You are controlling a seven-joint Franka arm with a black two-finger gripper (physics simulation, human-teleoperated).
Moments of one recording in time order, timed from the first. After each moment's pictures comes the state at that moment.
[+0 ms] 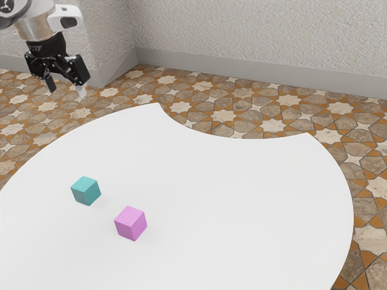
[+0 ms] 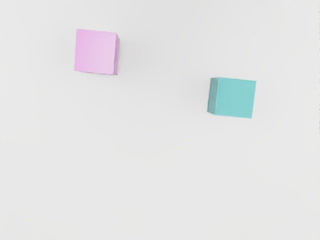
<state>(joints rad) -0.20 -0.26 0.26 -1.77 0.11 1.63 -0.03</state>
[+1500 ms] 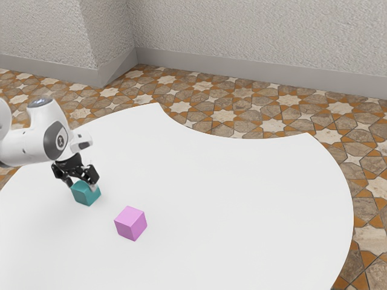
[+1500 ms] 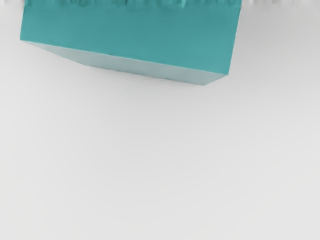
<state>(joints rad) 0.13 0.27 0.25 -2.18 -0.20 2.48 0.34</state>
